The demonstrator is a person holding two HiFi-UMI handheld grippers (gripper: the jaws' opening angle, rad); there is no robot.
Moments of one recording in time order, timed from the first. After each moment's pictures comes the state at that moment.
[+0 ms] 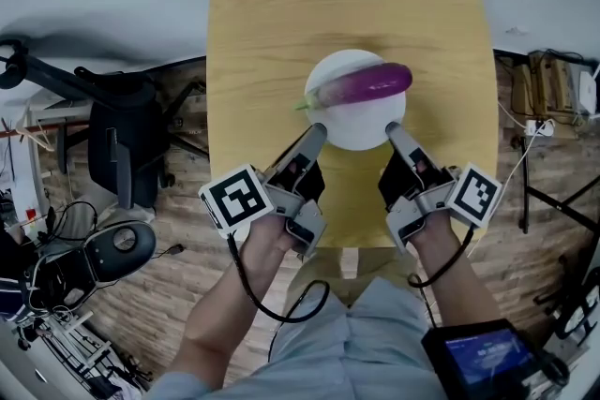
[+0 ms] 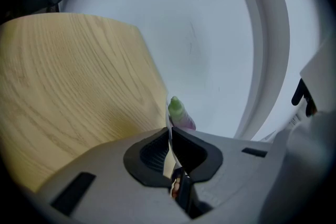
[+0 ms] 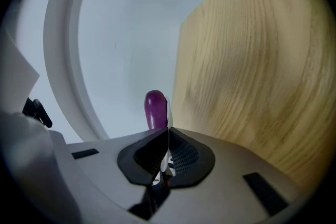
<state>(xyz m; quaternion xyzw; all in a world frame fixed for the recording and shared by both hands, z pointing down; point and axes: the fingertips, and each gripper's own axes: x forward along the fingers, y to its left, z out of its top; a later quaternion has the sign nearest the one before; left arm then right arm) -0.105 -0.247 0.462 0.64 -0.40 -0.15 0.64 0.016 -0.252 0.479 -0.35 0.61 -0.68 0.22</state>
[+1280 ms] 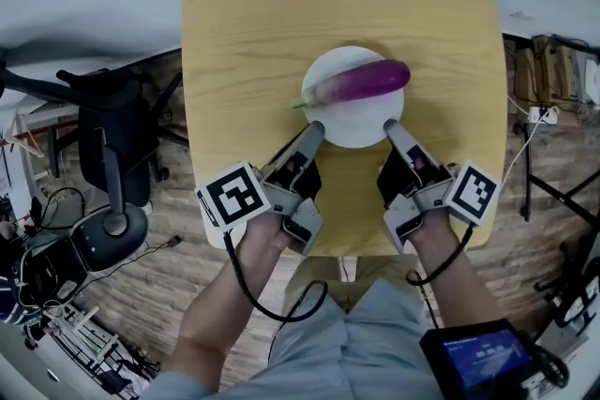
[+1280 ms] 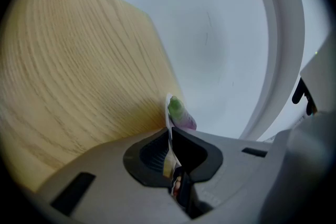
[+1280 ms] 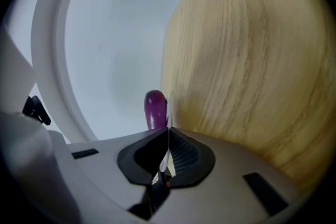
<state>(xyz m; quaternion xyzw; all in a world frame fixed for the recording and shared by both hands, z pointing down) -0.100 -0.260 0.522 0.62 -0.40 -0.12 0.67 0.021 -0.263 0.538 -0.37 0.58 -0.70 0.20</state>
